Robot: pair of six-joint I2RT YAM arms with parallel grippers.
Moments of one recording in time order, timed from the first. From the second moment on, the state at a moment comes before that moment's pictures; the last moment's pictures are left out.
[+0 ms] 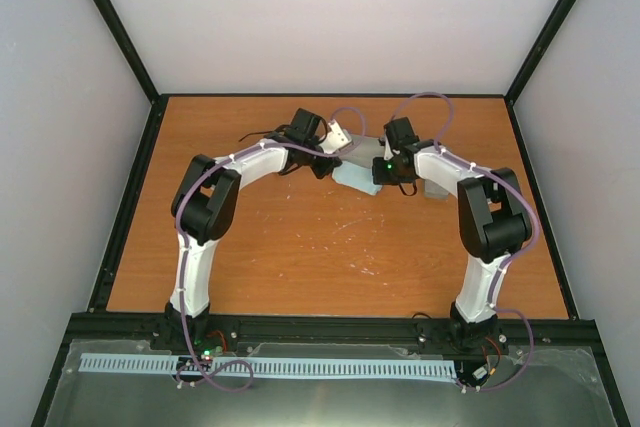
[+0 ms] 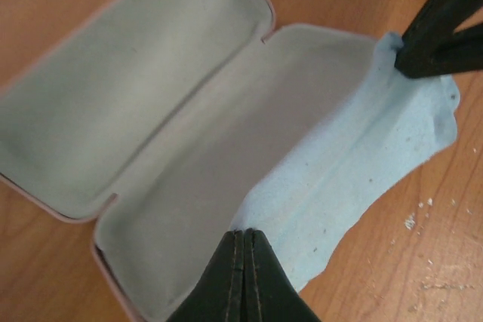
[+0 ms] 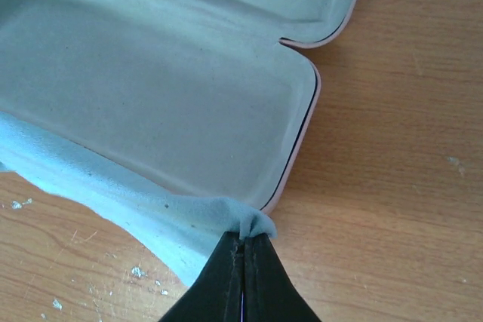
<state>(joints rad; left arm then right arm) -0.52 2.14 1.57 -0.32 0.38 0.42 0.34 1.88 1.27 -0.51 -0.12 0.27</state>
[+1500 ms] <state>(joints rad) -0.44 2.33 1.83 -0.42 0.44 0.46 0.30 2.12 1.59 -0.57 -0.19 0.25</state>
